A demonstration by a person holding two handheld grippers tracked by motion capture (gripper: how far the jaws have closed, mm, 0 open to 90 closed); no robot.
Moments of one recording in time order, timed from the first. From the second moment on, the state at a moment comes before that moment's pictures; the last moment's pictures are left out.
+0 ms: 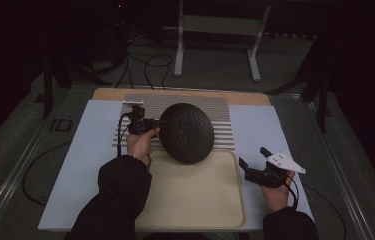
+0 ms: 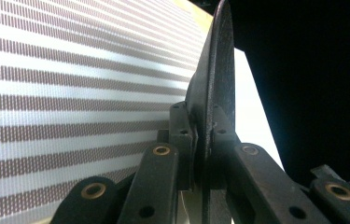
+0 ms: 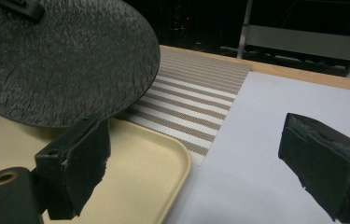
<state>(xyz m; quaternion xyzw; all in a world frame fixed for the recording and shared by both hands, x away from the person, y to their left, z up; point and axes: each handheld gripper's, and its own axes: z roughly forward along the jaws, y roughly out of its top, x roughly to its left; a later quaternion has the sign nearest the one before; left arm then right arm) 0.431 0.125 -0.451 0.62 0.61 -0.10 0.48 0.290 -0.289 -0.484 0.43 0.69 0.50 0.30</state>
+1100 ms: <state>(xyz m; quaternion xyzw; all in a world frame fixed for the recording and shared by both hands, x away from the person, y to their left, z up) 0.404 0.128 -0.476 0.67 0.58 -0.12 0.45 0.290 -0.288 -0.484 0.43 0.70 0.49 0.30</state>
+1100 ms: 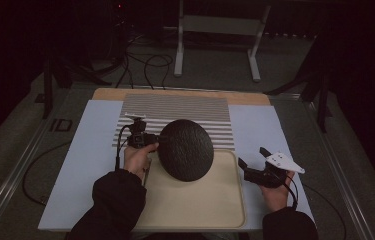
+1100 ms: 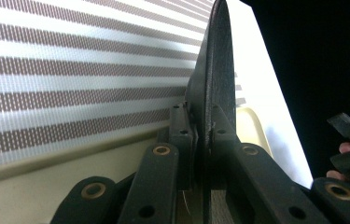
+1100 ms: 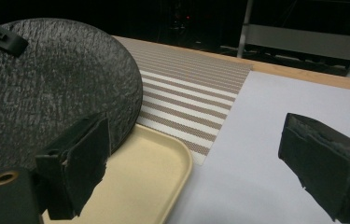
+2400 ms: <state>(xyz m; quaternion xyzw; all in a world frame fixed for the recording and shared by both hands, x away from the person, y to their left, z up) 0.369 0.136 -0.483 0.71 0.54 -0.14 0.44 0.290 -0.286 -0.485 0.43 0.70 0.49 0.30</state>
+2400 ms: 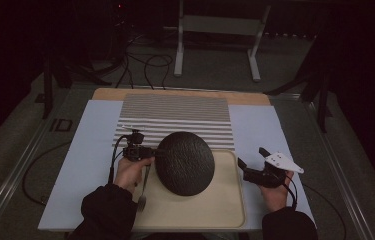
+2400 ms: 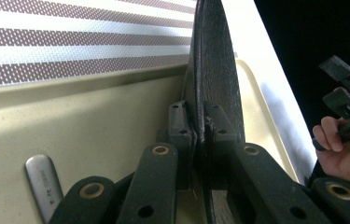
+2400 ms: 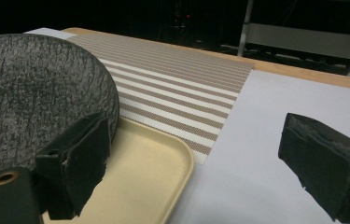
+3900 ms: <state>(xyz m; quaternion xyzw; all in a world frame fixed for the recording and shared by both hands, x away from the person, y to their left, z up) 0.313 0.156 -0.505 0.73 0.52 -0.17 0.41 0.290 -0.285 -0.486 0.43 0.70 0.49 0.30</state>
